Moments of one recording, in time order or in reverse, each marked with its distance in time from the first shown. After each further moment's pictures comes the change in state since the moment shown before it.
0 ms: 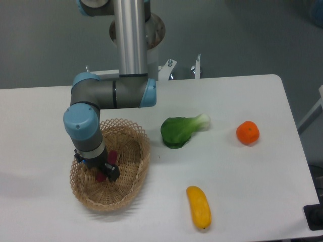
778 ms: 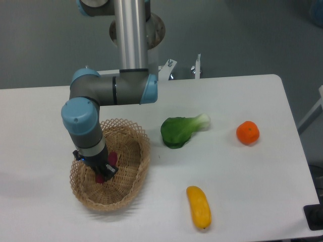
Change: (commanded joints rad) arm 0.060 0.087 0.049 -0.018 -0.002 0.123
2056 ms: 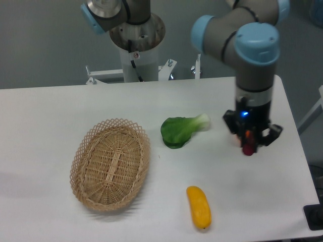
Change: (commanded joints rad) arm 0.628 0.058 0.282 -0.250 -0.064 0.635
